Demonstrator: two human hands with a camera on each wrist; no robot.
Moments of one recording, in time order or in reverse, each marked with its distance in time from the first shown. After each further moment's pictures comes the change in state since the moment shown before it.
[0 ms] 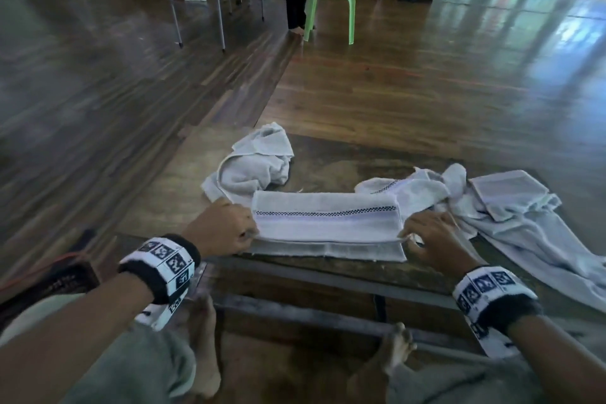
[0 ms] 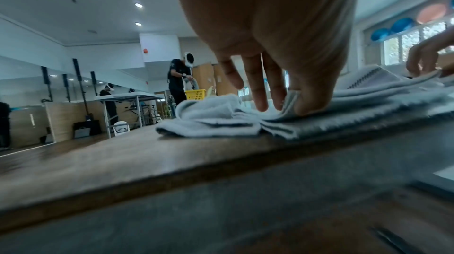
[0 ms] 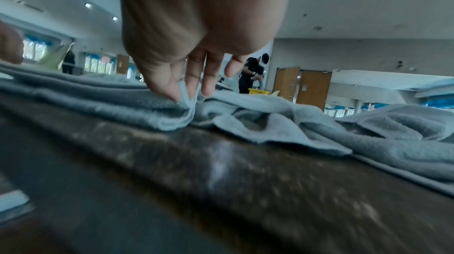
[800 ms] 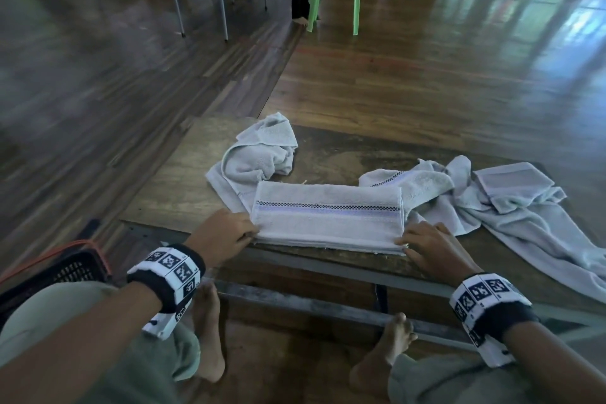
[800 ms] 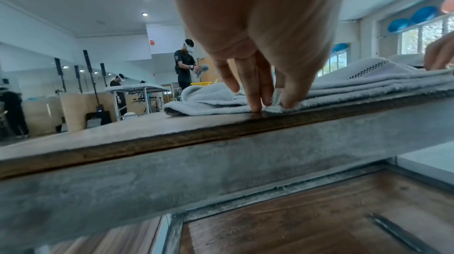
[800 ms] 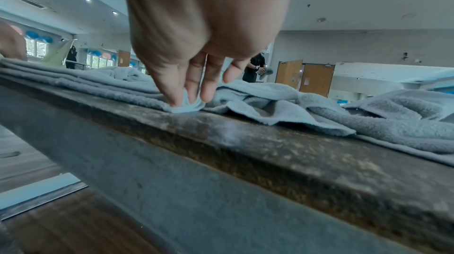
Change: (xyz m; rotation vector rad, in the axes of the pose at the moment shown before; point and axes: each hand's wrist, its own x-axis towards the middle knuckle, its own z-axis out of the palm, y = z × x) left_hand -0.023 0.014 0.030 -0.134 -0.001 -0.151; right_hand -0.024 -0.016 0.016 -0.026 -0.121 0.004
